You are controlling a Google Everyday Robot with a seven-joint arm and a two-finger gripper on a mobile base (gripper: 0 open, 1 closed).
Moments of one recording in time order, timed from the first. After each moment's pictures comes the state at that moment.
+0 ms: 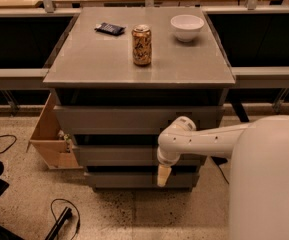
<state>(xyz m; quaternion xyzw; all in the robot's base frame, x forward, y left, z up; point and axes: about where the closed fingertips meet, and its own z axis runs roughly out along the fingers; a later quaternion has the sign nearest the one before) 0.614 -0.087 0.449 -0.64 0.76 -0.03 0.12</state>
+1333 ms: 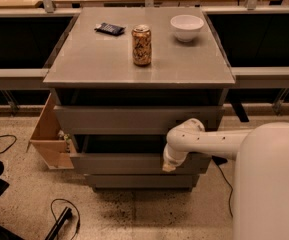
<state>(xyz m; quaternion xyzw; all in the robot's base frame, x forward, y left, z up) 0.612 -0.103 0.419 -0.62 0.77 0.01 0.11</state>
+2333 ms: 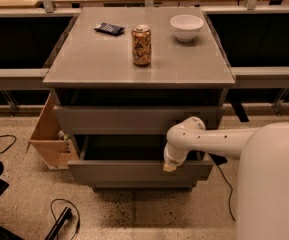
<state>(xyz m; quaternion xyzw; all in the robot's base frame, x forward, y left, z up) 0.612 -0.103 0.437 -0.62 0.77 0.01 0.11</state>
